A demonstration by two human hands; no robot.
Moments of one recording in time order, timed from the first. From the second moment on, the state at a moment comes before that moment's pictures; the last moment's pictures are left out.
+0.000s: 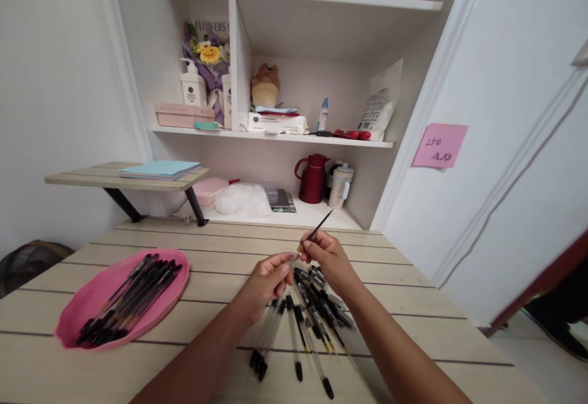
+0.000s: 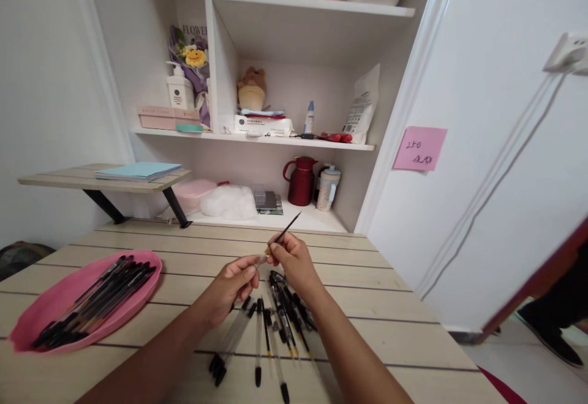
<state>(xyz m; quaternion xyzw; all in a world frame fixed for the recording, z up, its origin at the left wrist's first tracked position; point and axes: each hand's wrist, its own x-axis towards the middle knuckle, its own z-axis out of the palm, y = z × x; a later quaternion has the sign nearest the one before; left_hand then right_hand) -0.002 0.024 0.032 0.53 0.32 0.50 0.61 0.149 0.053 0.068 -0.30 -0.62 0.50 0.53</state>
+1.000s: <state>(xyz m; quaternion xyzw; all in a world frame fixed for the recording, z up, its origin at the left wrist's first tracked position) -0.029 0.043 0.011 0.36 0.25 0.59 0.68 0.173 0.072 0.042 -0.55 -0.81 0.18 0.13</state>
